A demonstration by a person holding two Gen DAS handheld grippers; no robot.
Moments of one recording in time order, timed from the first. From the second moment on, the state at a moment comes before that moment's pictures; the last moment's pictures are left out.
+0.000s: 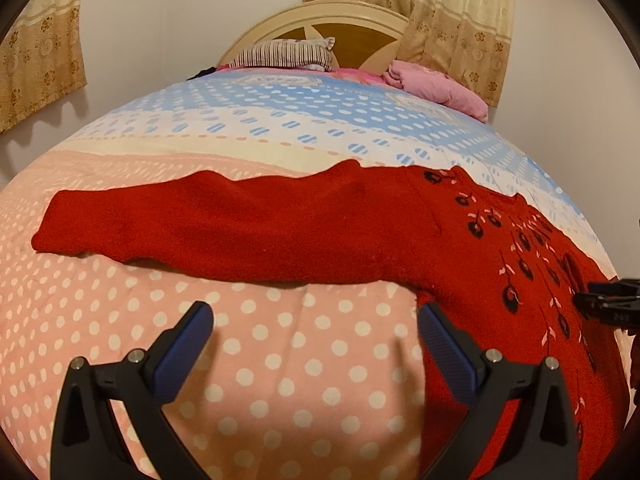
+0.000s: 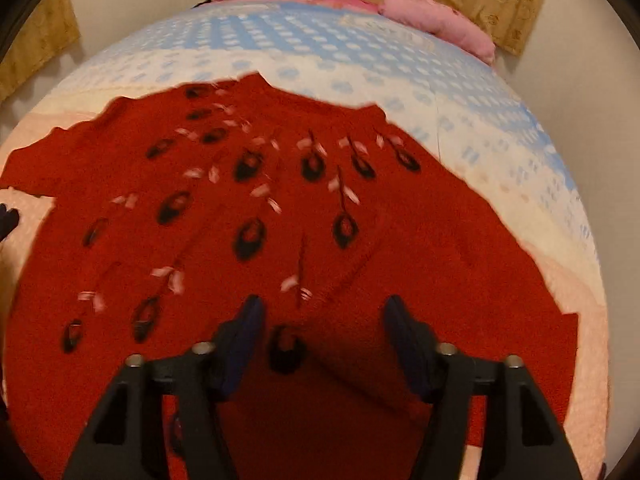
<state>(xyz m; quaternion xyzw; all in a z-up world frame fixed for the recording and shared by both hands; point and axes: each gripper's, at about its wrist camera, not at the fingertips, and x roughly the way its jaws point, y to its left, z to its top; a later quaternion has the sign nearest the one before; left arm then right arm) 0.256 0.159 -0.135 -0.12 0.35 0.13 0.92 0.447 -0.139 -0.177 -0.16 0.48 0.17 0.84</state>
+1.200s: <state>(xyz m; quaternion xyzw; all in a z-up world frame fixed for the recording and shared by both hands) 0.255 0.167 -0.140 -0.14 0.36 0.13 0.91 0.415 0.004 -0.084 -0.09 0.36 0.35 0.86</state>
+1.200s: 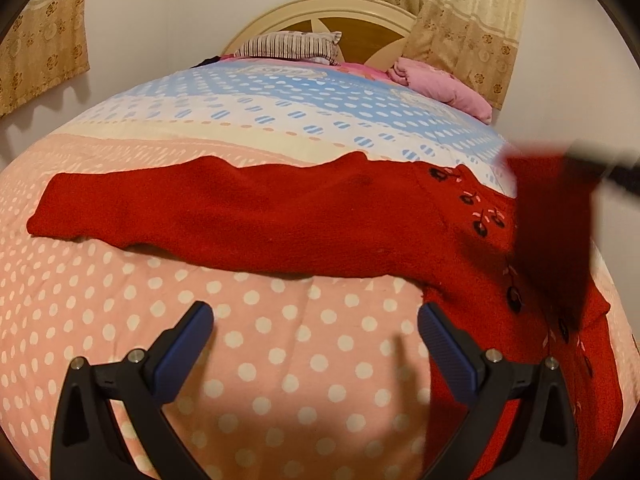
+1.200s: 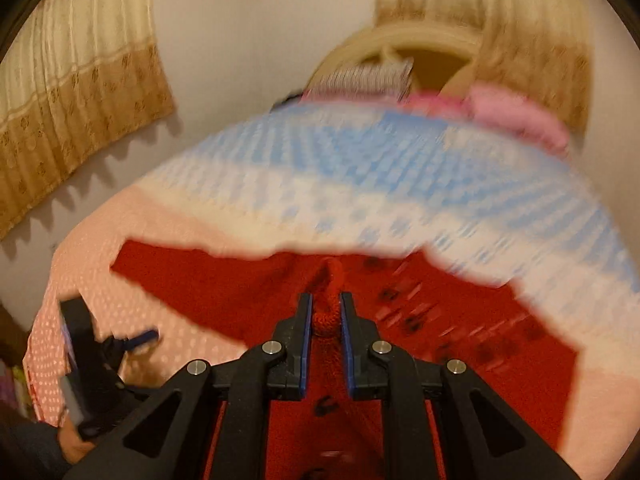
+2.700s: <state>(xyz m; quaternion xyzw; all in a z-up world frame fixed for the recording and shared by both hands) 0.309 0.094 -0.128 -0.12 0.39 0.01 0.91 0.365 -0.095 -0.199 -0.12 0.39 0.29 0.86</state>
